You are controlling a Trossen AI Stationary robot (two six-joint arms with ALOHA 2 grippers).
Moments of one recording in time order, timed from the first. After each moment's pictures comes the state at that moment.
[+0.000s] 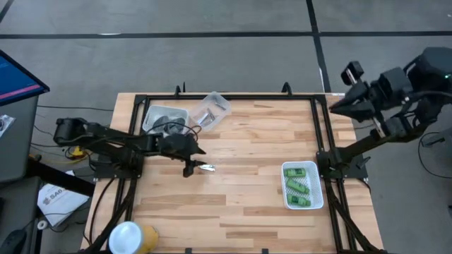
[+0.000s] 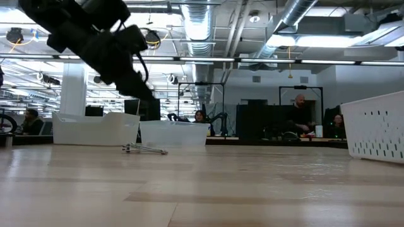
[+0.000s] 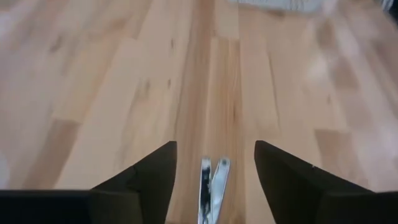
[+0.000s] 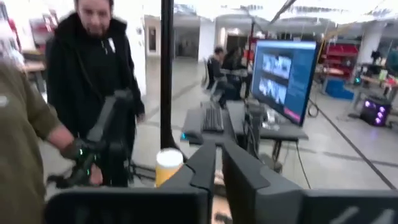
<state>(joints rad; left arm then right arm) 0.03 1.23 0.49 0.14 0.00 -0.10 0.15 1.18 2.18 -0.97 -0.10 -0.06</state>
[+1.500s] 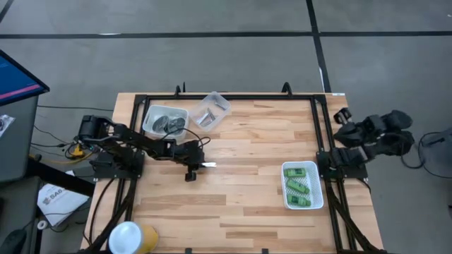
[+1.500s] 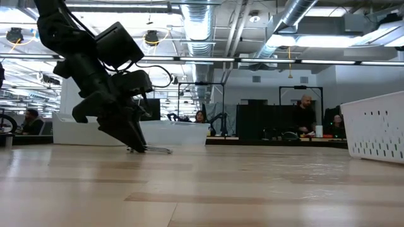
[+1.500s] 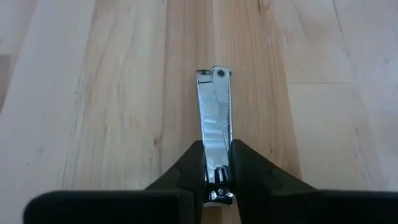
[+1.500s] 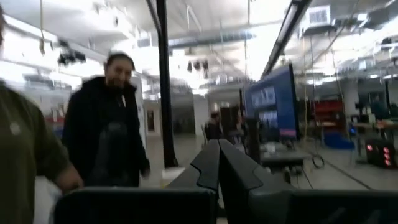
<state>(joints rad) 0.02 1.57 0.47 0.21 -0.01 0.05 0.22 0.01 0.63 -0.23 0.00 0.07</state>
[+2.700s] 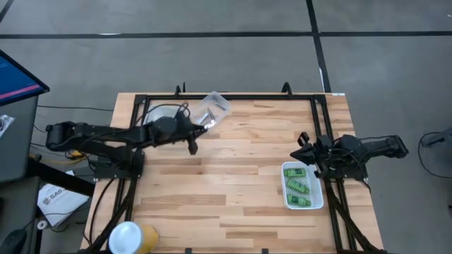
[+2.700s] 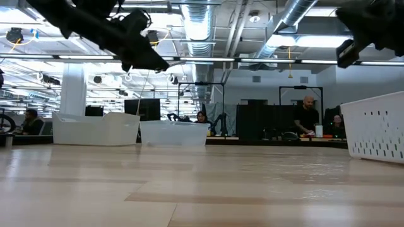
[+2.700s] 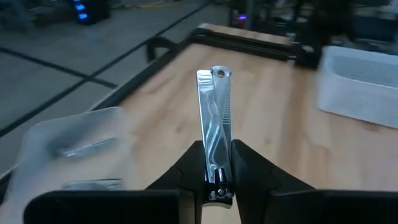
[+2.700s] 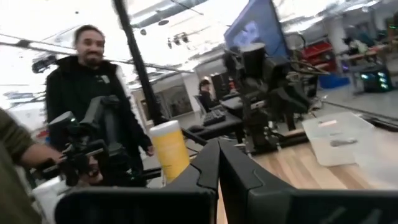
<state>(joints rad) 0.15 1.11 0.54 0.21 -0.26 -0.11 0.18 0.01 0.01 0.25 0.04 0.31</state>
